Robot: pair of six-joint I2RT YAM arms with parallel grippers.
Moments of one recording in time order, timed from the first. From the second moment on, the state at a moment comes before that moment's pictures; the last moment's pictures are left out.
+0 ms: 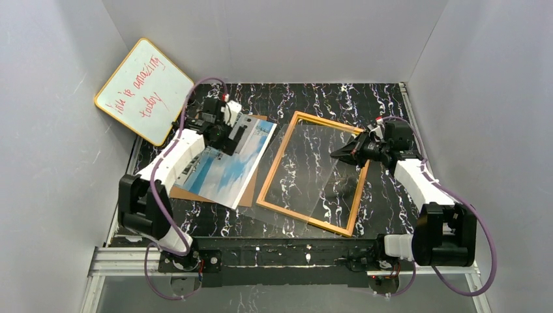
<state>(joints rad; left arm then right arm) -0.31 1.53 1.29 -0.68 -0.15 0.22 0.03 1.27 0.79 -0.25 -0.86 0.94</state>
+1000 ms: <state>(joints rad) -0.48 1.63 1.12 -0.59 -0.24 0.38 0.05 1.34 0.82 -0.54 -0.47 0.61</state>
